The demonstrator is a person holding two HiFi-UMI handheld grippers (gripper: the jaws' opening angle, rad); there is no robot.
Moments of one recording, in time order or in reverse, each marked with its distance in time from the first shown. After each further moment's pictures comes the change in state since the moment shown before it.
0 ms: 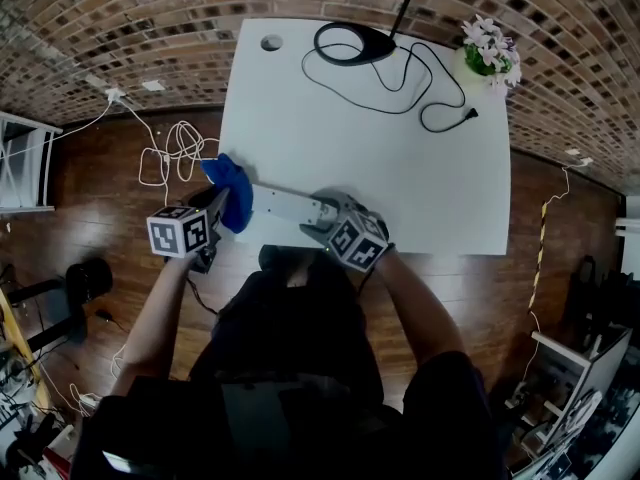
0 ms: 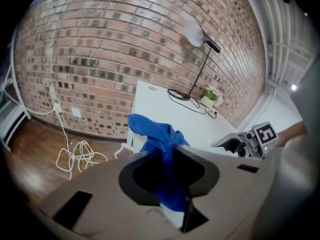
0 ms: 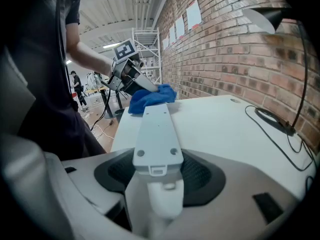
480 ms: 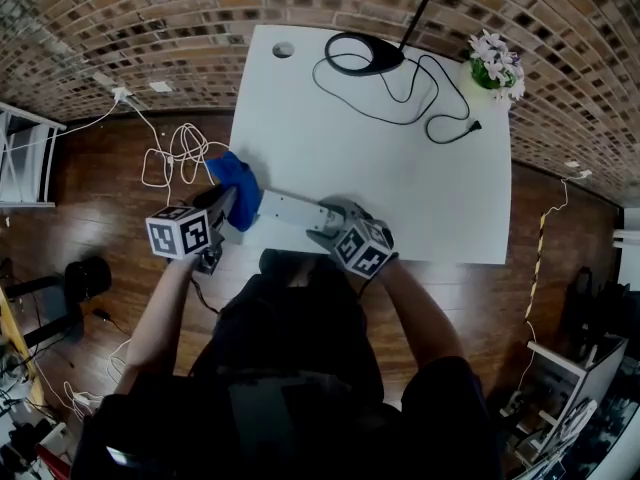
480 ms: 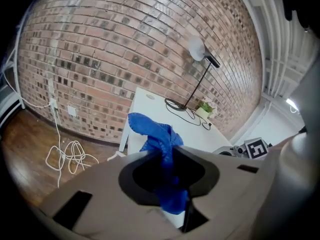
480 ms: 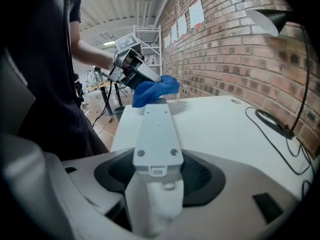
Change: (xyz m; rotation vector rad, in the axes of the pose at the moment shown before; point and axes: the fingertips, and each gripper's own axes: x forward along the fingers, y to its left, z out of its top) left arm -0.015 -0.008 0.027 -0.062 -0.095 -0.063; right arm -0.001 0.001 -0.001 -0.020 0.022 -0.012
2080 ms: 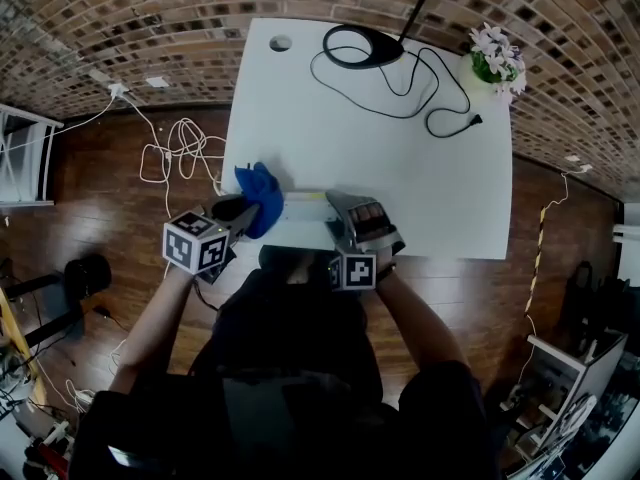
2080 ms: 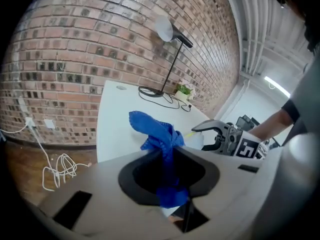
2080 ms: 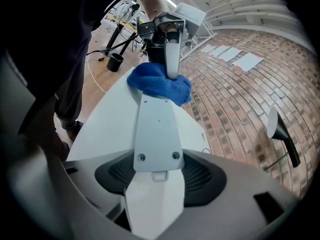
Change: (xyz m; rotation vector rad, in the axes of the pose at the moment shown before) left arm 0.011 -0.062 -0.035 0.235 0.161 -0.167; right arm -0.031 -0.024 0.004 -0.693 0.238 -0.502
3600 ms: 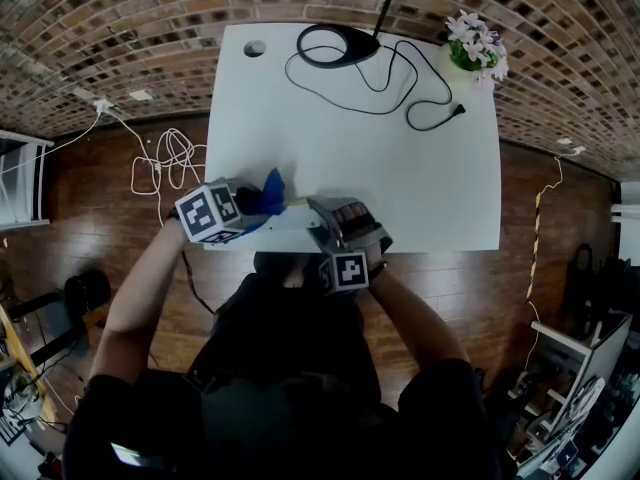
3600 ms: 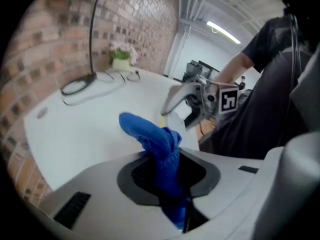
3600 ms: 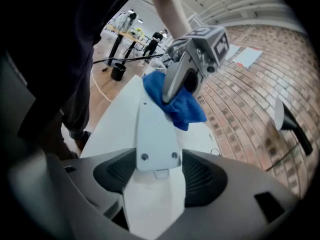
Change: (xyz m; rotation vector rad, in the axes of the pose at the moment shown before) left arm 0.061 -0.048 -0.003 0.649 0.435 -0.394; right arm -0.005 0.007 0.003 0.071 -0.076 0.085
